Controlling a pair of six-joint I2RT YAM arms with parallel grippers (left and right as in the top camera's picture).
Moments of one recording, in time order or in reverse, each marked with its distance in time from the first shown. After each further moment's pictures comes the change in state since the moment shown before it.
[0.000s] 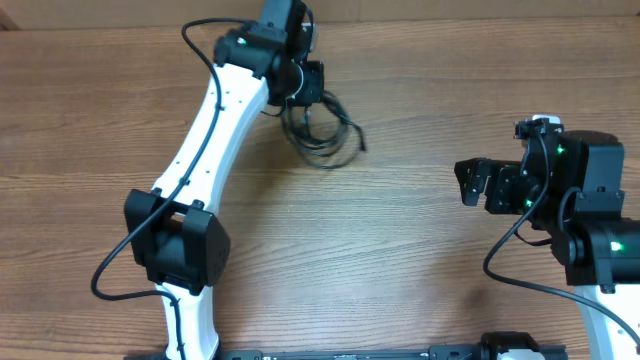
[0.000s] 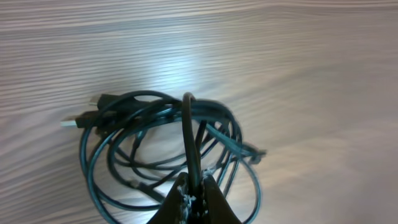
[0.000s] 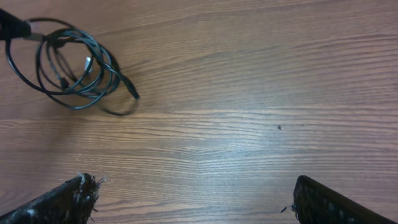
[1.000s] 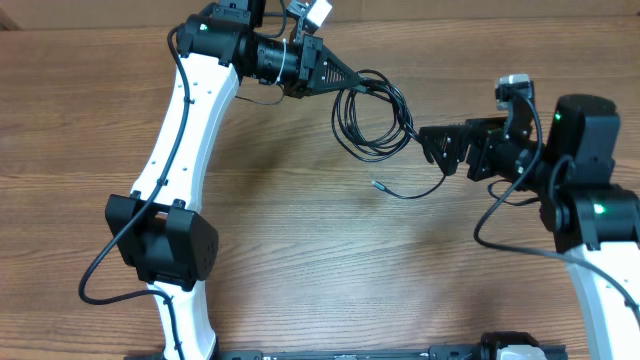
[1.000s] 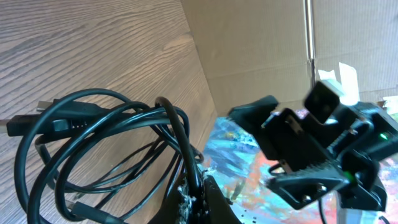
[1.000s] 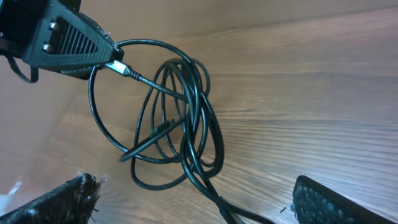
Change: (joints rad) left arm 0.089 0.000 0.079 -0.023 0.948 0.028; right arm 0.002 0.126 0.004 0.328 -0.430 0.024
